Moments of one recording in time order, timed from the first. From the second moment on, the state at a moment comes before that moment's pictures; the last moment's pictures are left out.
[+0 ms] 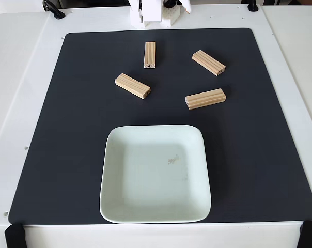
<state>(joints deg) -2.9 142.4 129.5 90.8 -89.7</state>
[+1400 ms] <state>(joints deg) -2.0 130.4 146.3 63.1 -94.0</state>
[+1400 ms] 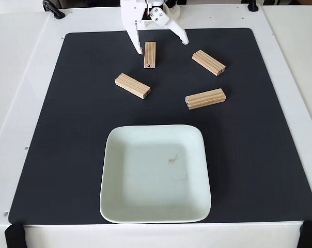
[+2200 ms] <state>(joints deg) -1.5 129.4 153.7 54.6 -94.0</state>
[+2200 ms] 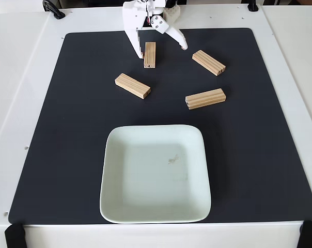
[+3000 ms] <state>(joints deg) -2.5 129.9 156.8 53.7 -94.0</state>
